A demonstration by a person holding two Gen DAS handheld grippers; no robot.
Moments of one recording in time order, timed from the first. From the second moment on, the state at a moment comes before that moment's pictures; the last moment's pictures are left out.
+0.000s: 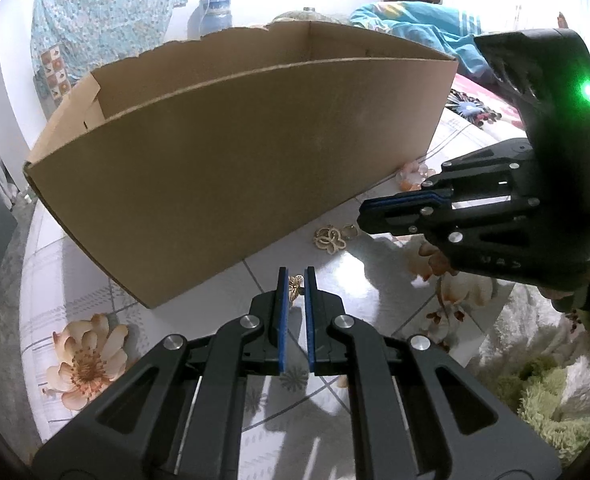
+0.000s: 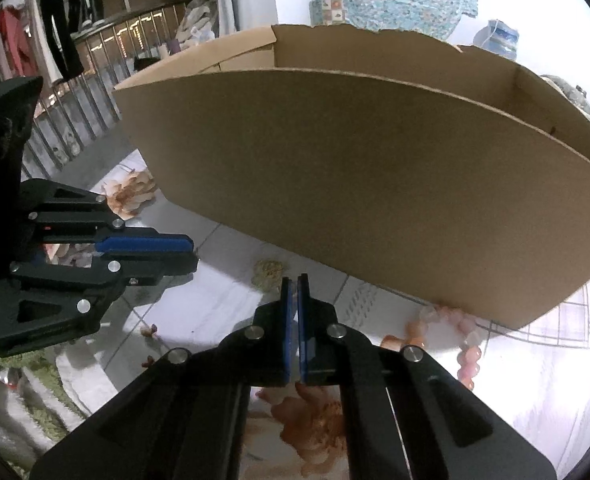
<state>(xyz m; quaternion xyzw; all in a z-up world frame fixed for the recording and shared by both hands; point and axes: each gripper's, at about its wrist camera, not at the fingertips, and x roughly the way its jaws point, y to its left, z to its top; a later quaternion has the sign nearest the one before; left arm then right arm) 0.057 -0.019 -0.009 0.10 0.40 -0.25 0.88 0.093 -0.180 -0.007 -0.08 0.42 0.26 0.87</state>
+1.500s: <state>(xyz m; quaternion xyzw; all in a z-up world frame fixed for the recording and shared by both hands) 0.041 -0.020 0.022 0.10 0.37 -0.26 0.89 0.073 -0.199 0.026 -0.06 0.39 0.28 0.88</state>
